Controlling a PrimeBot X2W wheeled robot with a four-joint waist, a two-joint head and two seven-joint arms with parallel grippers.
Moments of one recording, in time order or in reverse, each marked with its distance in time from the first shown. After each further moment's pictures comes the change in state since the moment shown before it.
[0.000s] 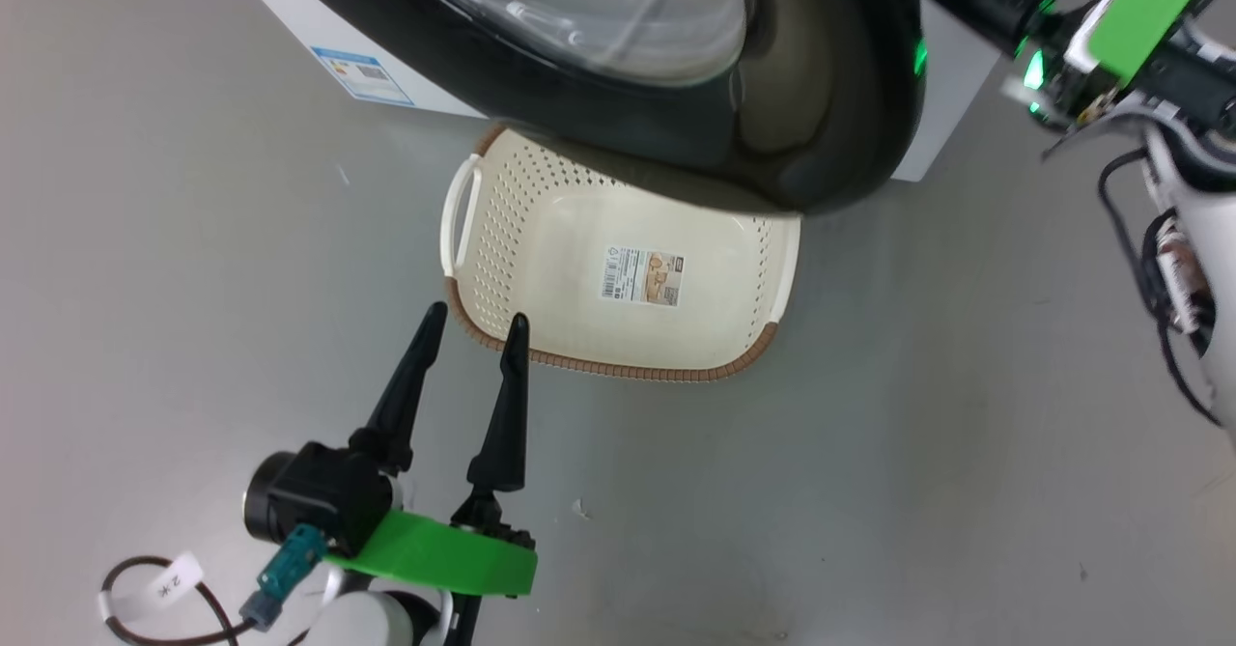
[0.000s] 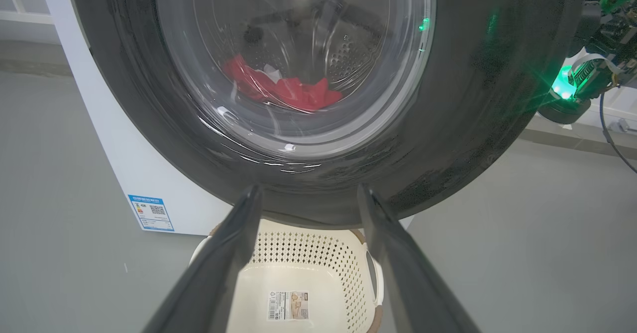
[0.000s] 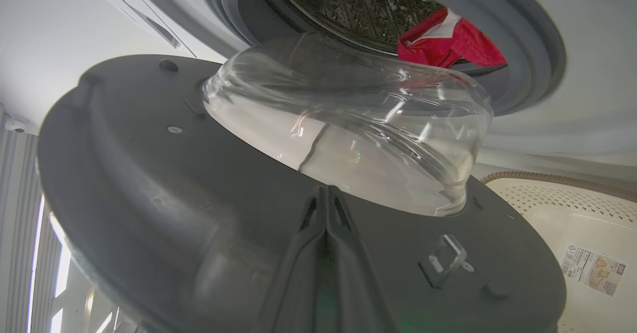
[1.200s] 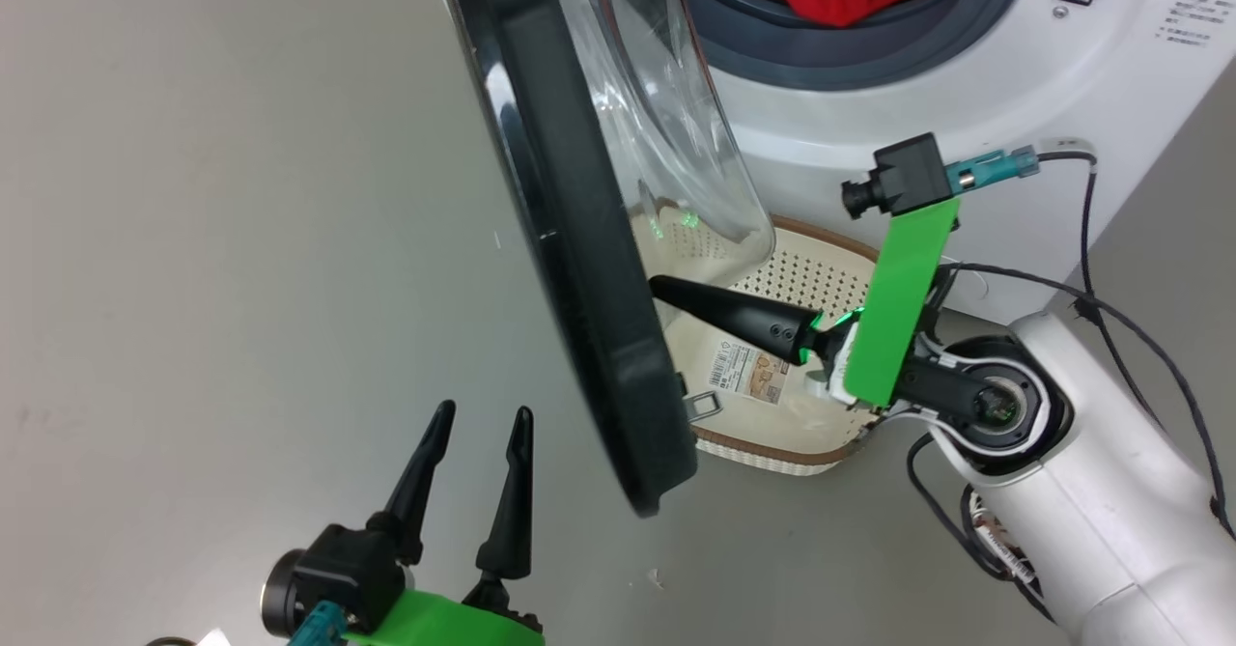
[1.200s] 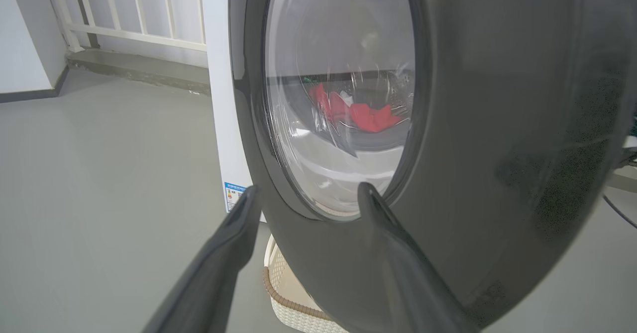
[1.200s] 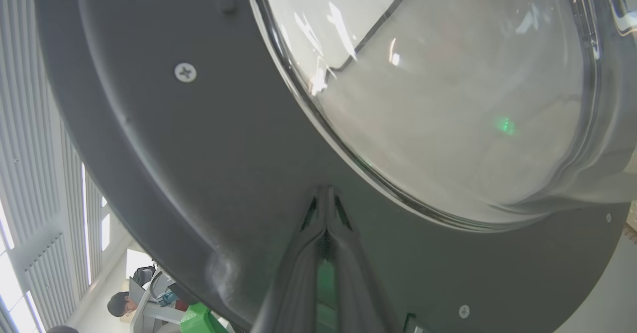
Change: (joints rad) left arm 0.144 0.002 -0.022 -0.004 -0.010 0.043 0.000; right arm 0.380 0.099 0.206 -0.281 -0.093 0.000 -0.068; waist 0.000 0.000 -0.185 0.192
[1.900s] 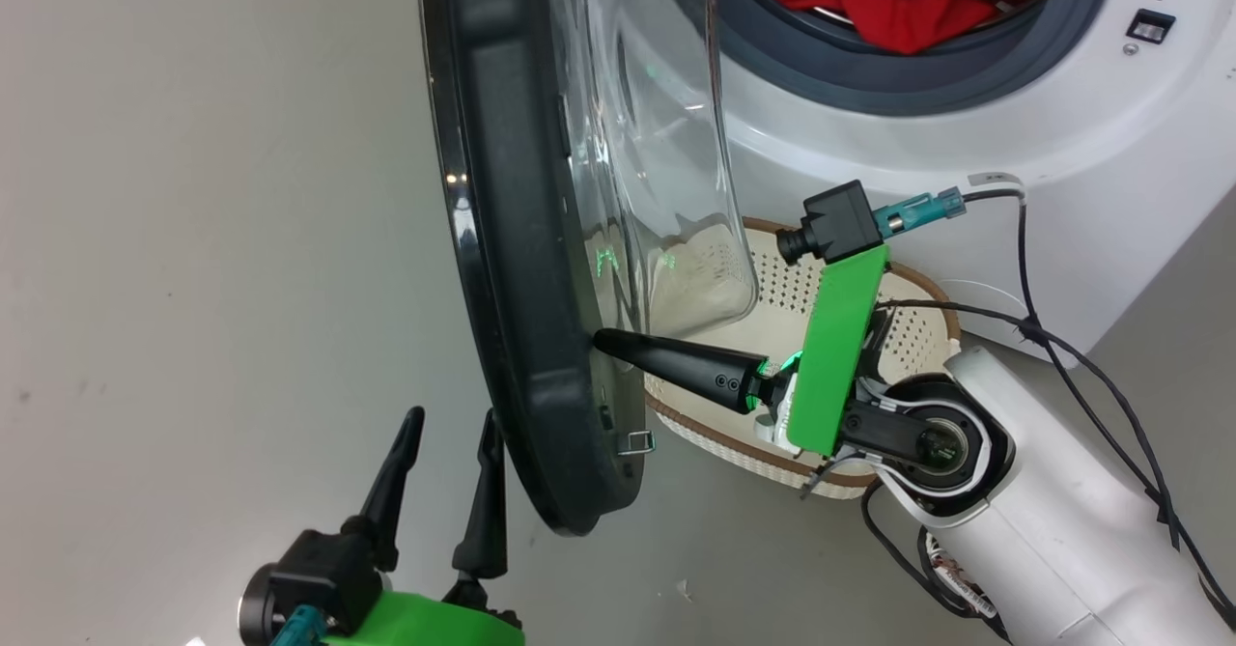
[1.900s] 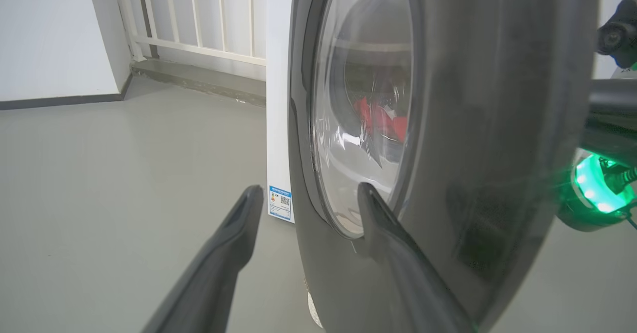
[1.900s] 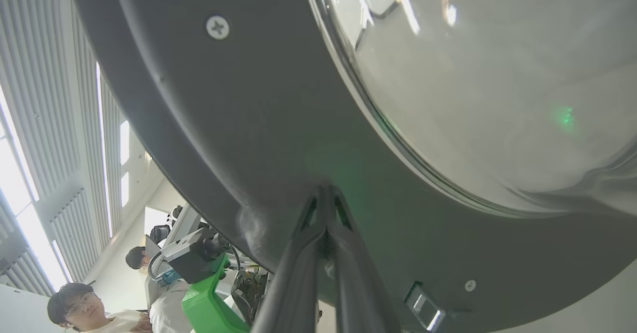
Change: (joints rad) left arm 0.014 0.000 0.035 0.002 0.000 0.028 0.000; right arm 0.012 0.026 0.096 -0.008 -0.001 0.000 -0.041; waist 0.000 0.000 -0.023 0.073
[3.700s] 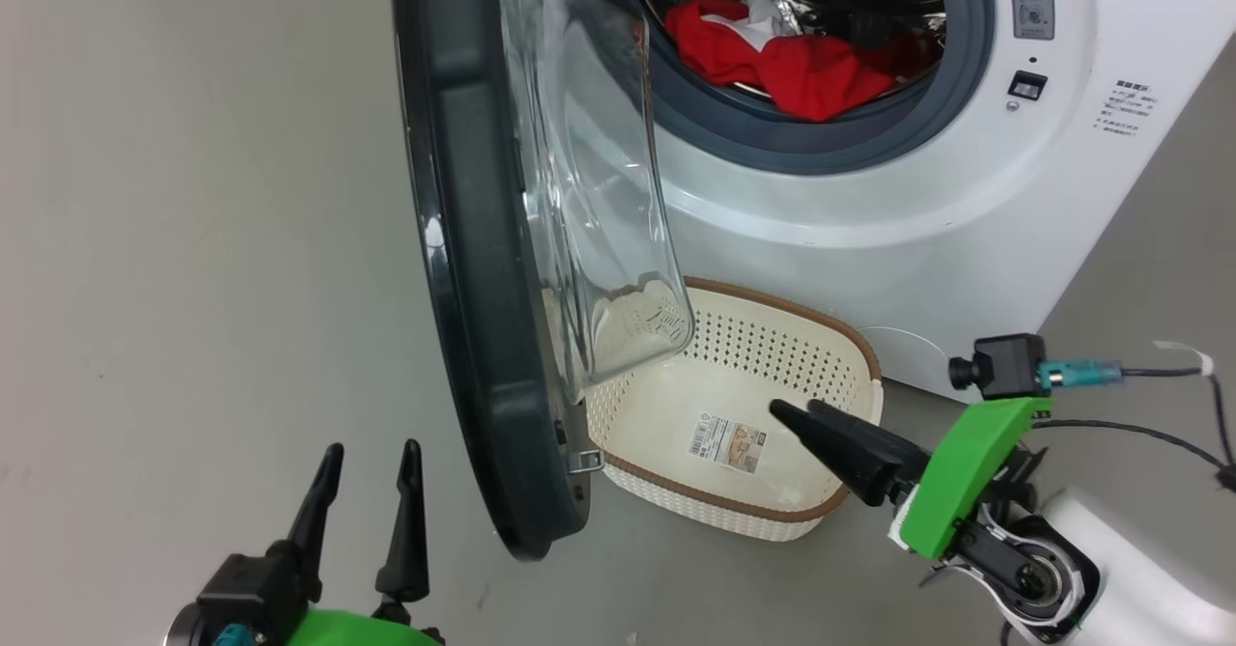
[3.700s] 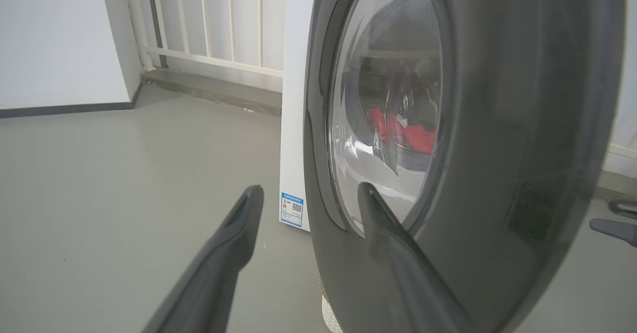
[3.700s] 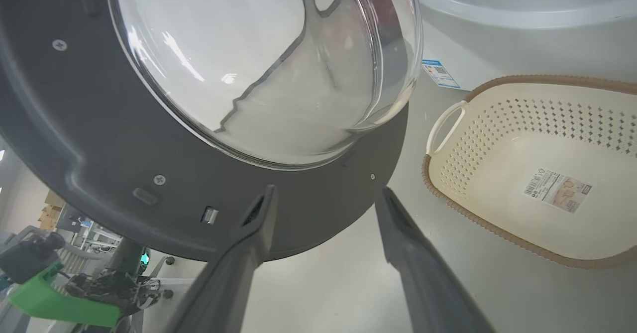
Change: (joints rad) left arm 0.046 0.000 0.162 0.078 0.046 -0.082 0.000; right arm 0.189 -0.236 0.119 0.086 -0.083 0.000 -0.429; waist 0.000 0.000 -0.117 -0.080
